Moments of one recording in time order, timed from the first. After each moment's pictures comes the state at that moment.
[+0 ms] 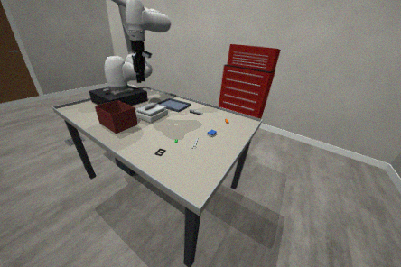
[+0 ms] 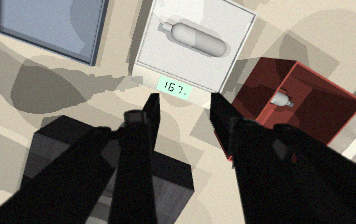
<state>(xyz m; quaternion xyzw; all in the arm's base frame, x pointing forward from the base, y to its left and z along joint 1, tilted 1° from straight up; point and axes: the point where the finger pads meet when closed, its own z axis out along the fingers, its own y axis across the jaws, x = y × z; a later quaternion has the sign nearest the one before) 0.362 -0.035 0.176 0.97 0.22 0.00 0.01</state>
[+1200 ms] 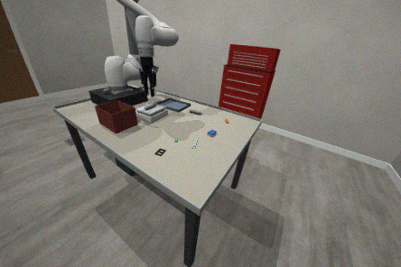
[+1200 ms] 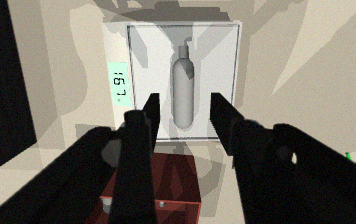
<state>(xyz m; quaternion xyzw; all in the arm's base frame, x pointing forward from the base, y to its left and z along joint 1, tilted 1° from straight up) 0.434 -0.031 0.094 0.68 0.73 0.00 0.01</state>
